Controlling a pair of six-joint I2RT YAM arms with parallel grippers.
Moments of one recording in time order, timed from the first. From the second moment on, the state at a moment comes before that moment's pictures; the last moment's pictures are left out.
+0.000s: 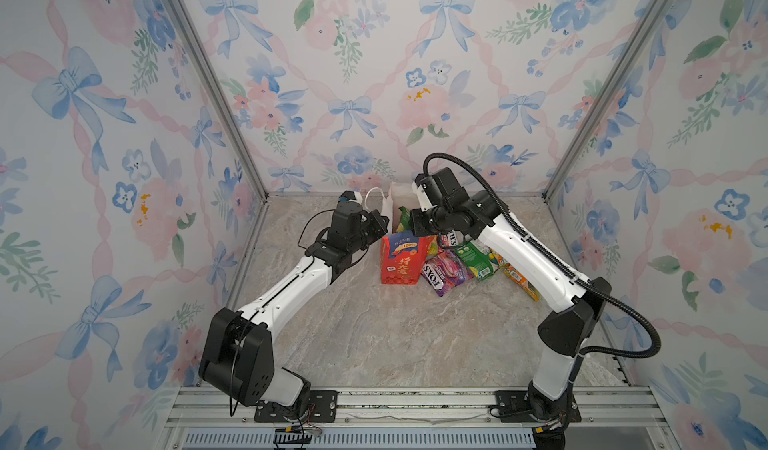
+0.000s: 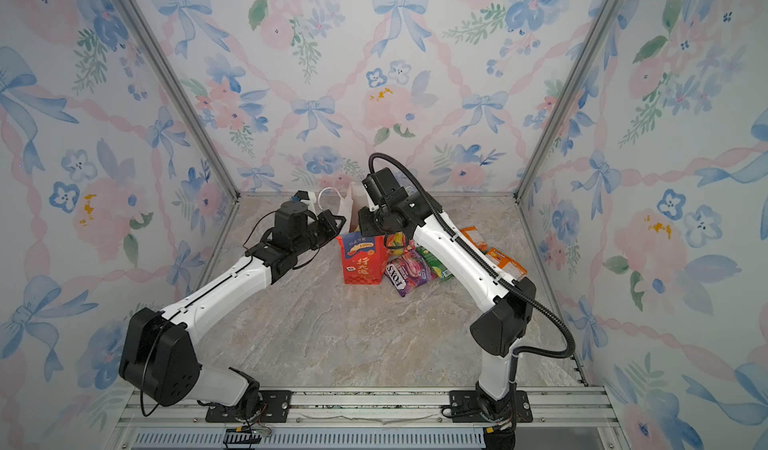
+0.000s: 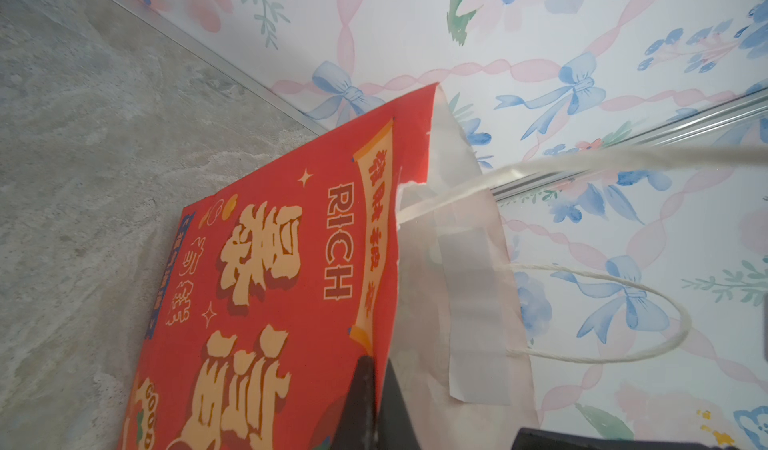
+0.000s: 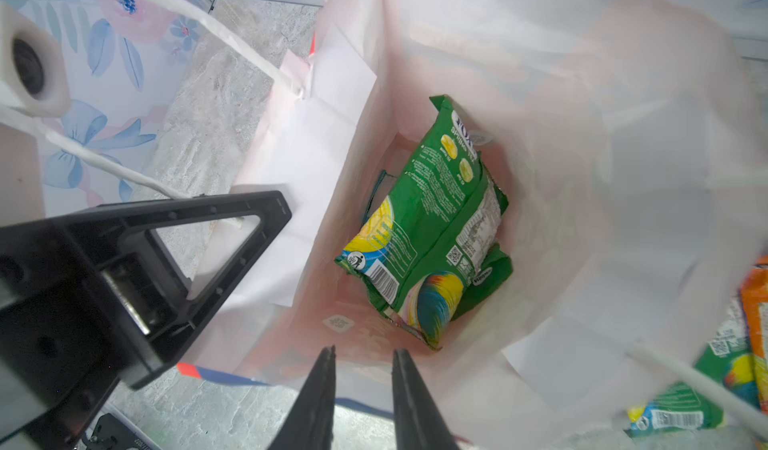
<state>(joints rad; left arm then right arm) -0.45 1.45 1.11 -0.02 0.14 -0.92 0.71 1.85 2.03 -1.02 0.02 0.40</state>
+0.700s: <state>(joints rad) -0.43 1.43 1.08 -0.01 0.15 -0.92 0.44 1.26 1.69 -0.91 -0.29 0.40</state>
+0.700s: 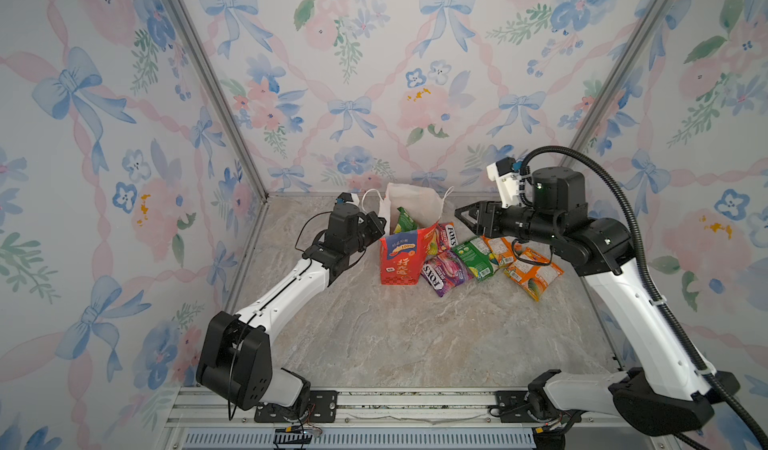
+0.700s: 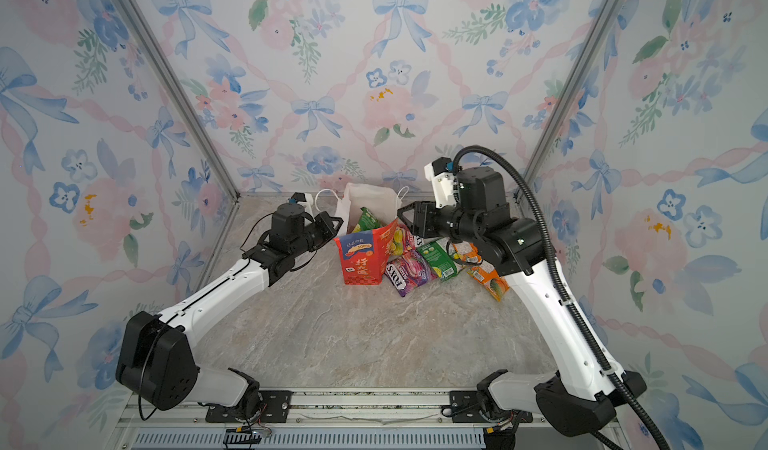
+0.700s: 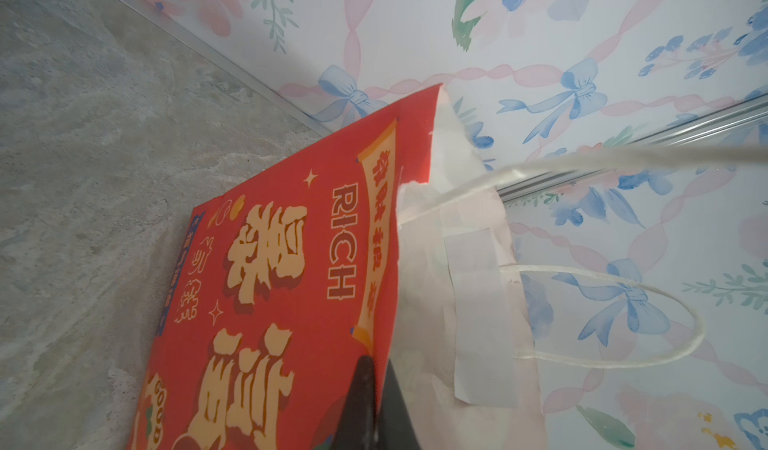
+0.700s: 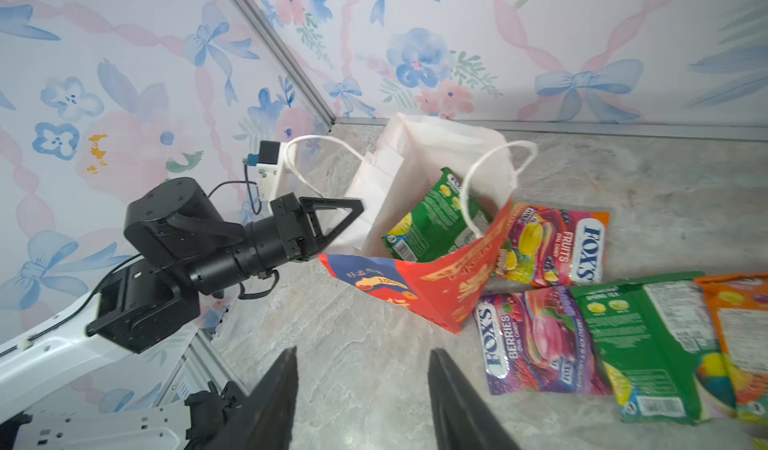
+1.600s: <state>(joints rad) -0.43 1.43 1.07 0.00 0.16 -0.92 -0.61 1.14 0.91 -0.84 -0.67 0.48</state>
